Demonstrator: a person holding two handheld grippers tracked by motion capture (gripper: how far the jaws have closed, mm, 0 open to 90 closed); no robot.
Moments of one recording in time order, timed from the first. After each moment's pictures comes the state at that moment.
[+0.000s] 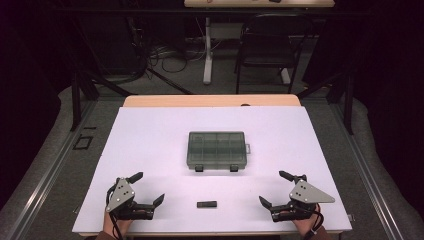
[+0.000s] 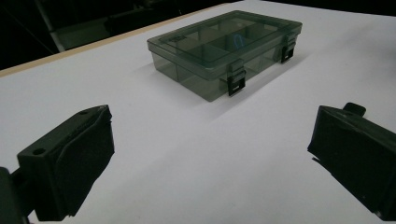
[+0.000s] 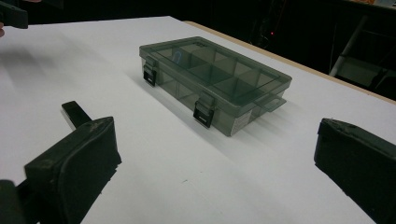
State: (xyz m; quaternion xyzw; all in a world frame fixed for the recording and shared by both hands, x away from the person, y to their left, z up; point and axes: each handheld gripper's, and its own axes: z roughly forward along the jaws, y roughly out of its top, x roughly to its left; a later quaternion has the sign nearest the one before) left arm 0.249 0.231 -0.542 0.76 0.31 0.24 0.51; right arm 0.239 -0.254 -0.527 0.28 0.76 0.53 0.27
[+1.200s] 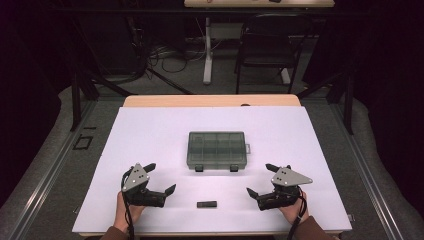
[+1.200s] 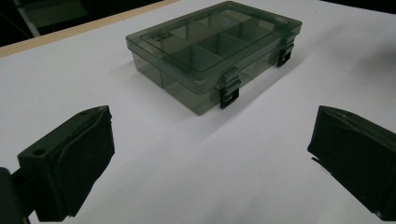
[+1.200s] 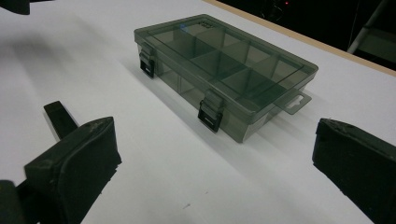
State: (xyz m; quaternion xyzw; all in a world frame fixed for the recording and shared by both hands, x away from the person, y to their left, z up) left arm 0.286 0.200 -0.530 0.79 0.31 0.19 0.48; right arm 0.276 -0.223 -0.525 0.29 0.79 0.49 0.23
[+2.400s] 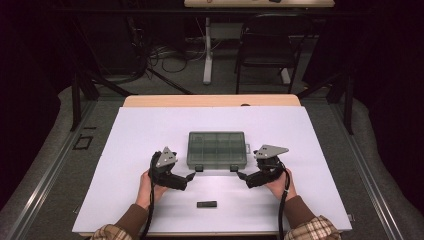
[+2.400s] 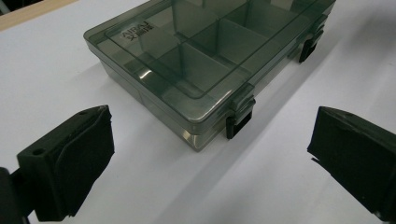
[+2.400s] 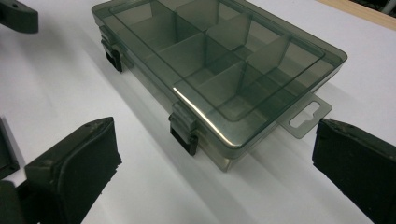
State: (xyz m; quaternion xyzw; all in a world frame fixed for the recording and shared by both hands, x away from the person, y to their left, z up) left arm 0.346 0.144 -0.538 0.84 0.31 0.17 0.42; right arm 0.349 -0.199 -0.529 0.31 0.83 0.43 0.17
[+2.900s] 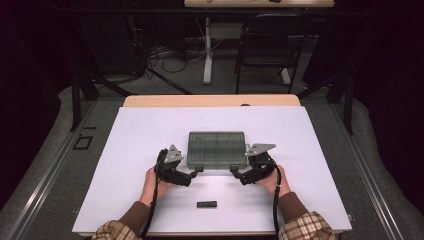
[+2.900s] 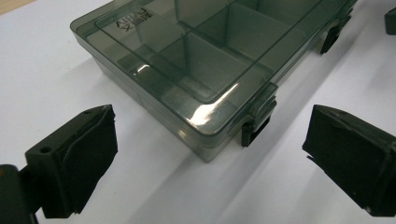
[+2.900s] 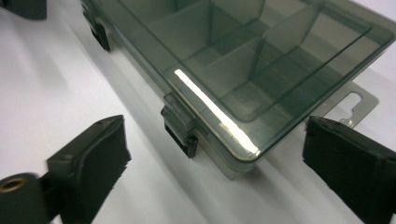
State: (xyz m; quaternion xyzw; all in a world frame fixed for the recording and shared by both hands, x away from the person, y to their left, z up) left arm 0.362 0.136 -0.550 0.85 0.30 0.16 0.40; right arm 0.368 -0.182 -0.548 0.31 0.86 0.38 0.15
